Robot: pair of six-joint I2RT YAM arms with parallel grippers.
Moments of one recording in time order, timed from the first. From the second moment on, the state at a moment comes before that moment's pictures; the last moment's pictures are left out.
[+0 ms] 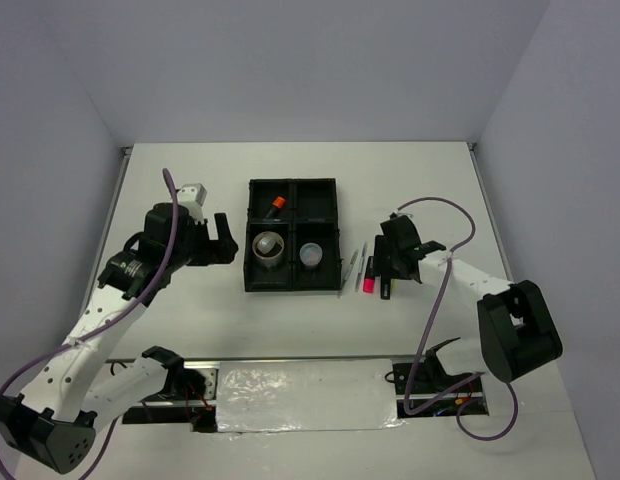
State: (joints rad) left arm -0.37 0.90 0.96 -0.70 -0.04 -0.37; right arm 0.37 1.33 0.67 -0.35 0.17 0.46
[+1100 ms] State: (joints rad) left arm -0.37 0.91 0.95 -0.67 0.01 -0.34; right arm 0.37 1.44 0.71 -0.35 0.15 0.46
